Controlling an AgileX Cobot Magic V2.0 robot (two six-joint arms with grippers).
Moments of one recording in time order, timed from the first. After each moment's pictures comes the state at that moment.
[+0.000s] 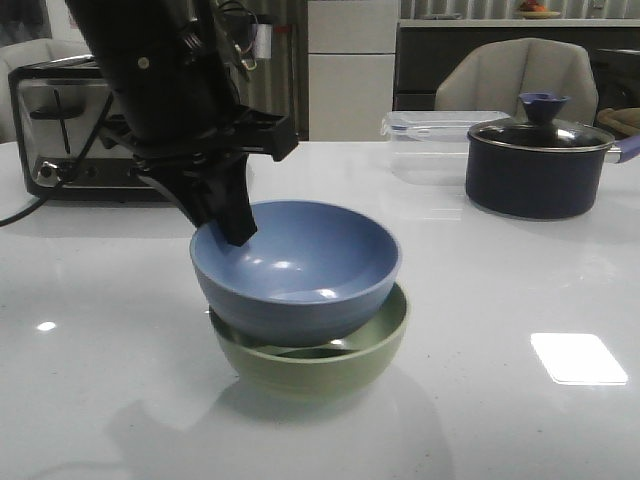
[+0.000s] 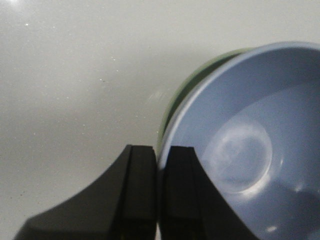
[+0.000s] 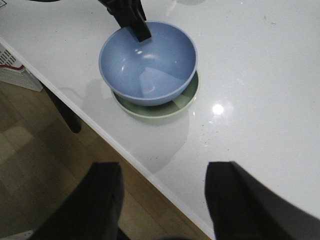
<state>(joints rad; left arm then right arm) -0.58 1.81 -1.37 -0.16 0.88 0.10 0.53 0.58 -0.64 0.25 0.74 -0.19</state>
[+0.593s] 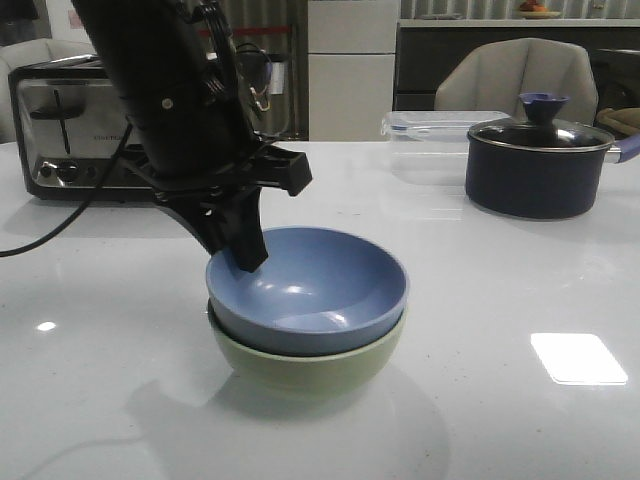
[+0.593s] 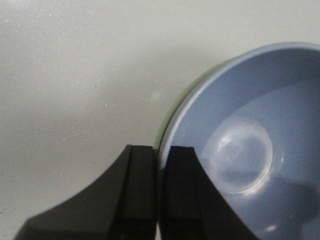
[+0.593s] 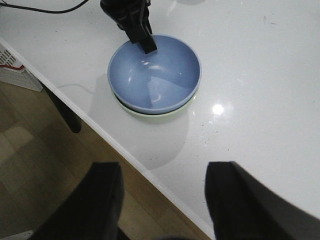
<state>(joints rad) -0.59 1.86 -1.37 -0.17 0.84 0.09 0.53 0.58 -0.64 0.25 0.74 -0.19</state>
